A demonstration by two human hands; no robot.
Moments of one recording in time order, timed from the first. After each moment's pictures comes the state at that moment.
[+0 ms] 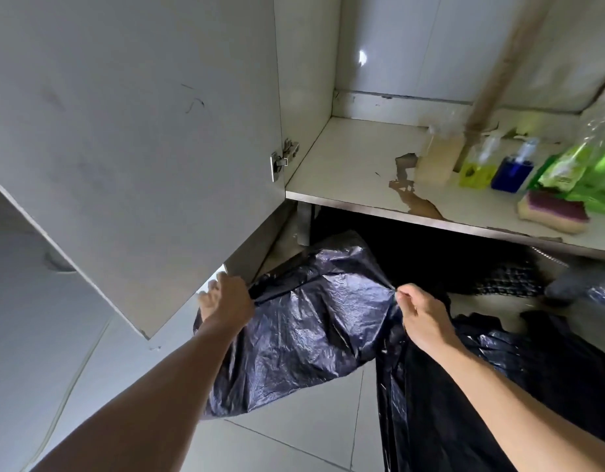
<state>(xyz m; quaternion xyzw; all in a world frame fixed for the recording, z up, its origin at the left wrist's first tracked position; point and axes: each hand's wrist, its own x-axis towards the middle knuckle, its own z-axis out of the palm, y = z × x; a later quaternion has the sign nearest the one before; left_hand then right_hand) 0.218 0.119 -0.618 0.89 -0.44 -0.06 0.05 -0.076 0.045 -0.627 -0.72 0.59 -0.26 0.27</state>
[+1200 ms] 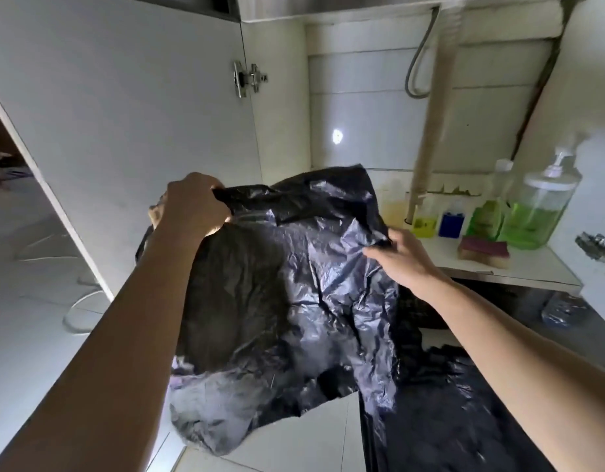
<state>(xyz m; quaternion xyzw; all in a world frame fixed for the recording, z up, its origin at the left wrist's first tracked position) 0.182 0.155 -0.339 0.83 -0.47 0.04 0.30 -0.078 0.064 -0.429 -0.72 0.49 -0.35 0.35</state>
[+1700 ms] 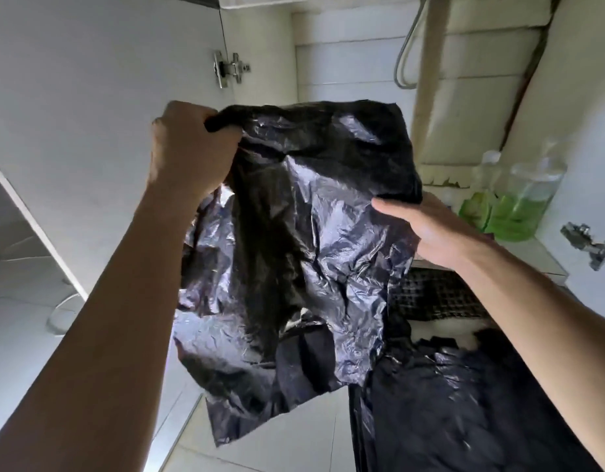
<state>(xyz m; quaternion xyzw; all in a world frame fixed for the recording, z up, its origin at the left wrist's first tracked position) 0.129 0.156 -0.290 0.69 -0.51 0.10 0.50 -0.116 0.056 -0.380 -0.59 0.40 -0.44 0.55</state>
